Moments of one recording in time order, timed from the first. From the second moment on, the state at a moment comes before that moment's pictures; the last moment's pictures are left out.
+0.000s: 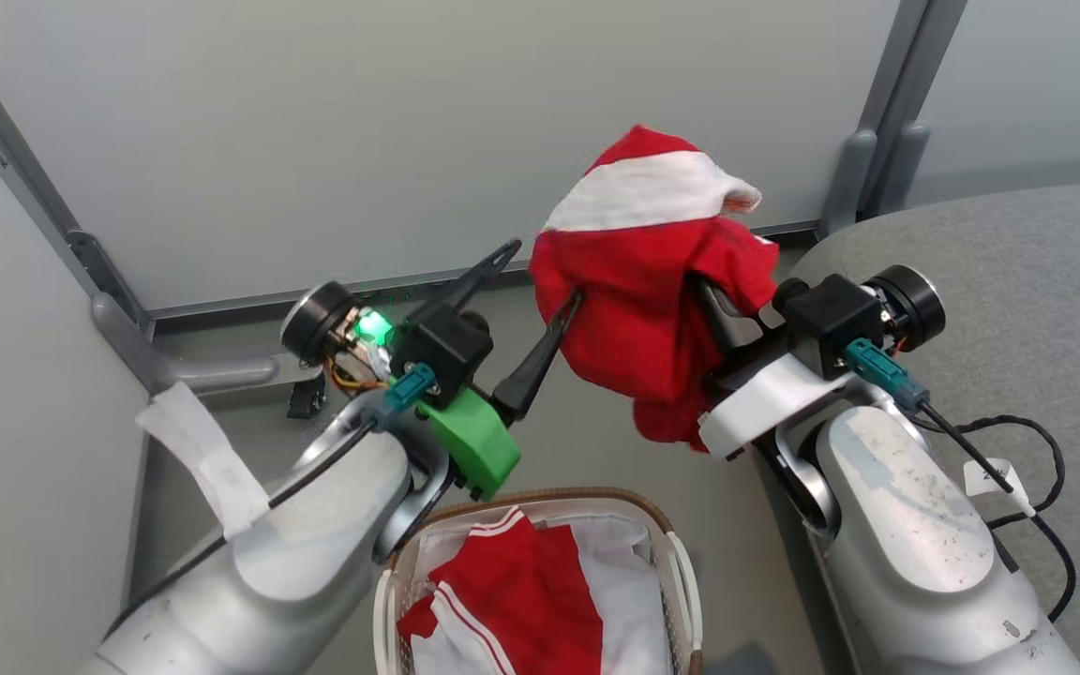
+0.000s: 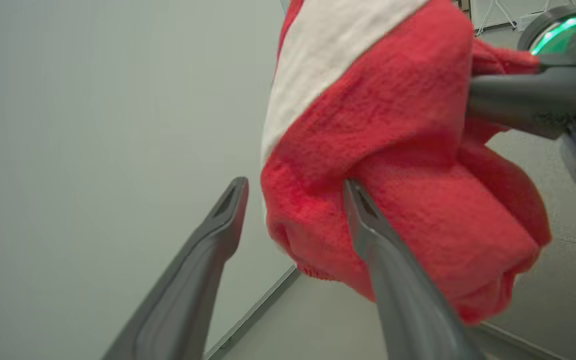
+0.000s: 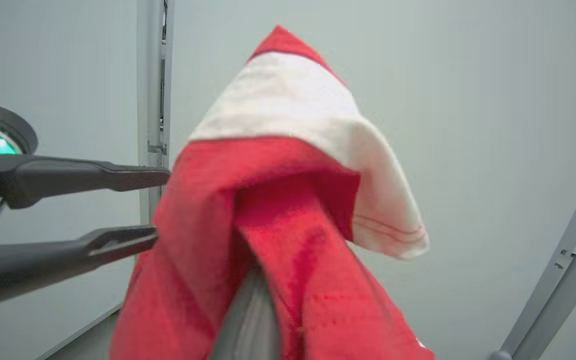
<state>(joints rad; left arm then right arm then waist) -0.76 0.25 -0.99 0.47 -0.50 -0.03 -0.26 -0.53 -0.05 0.32 0.32 0.09 0.13 -0.26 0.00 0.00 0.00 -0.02</state>
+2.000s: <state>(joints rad) -0.35 0.13 -0.60 0.35 -0.23 -0.13 -0.26 -0.62 -0.05 -0.02 0.35 -0.02 0.13 -0.26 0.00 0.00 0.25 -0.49</state>
